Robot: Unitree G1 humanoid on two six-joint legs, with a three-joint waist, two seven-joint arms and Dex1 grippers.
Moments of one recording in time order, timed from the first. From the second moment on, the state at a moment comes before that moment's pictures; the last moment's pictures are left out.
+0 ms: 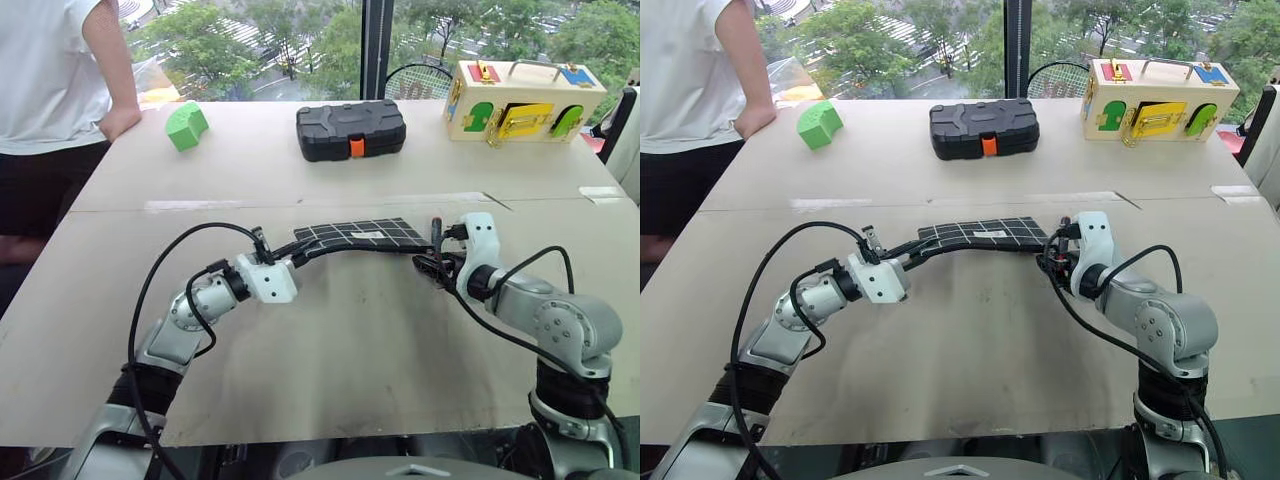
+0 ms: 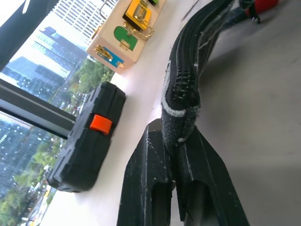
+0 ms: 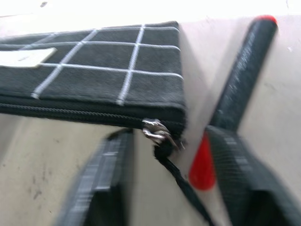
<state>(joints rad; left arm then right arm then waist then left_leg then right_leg) -0.23 0.66 -0.13 0.14 0.16 -0.65 -0.56 -0.36 -0.20 -0.14 -0.49 0.57 1.36 0.06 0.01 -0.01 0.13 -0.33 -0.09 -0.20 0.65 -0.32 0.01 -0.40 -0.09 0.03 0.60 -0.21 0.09</state>
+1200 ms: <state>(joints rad) -0.14 0.68 -0.19 -0.15 0.07 -0.30 -0.84 -0.38 -0.48 0.09 -0.55 0.52 1.37 0.27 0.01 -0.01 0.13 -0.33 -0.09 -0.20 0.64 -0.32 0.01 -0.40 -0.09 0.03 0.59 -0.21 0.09</state>
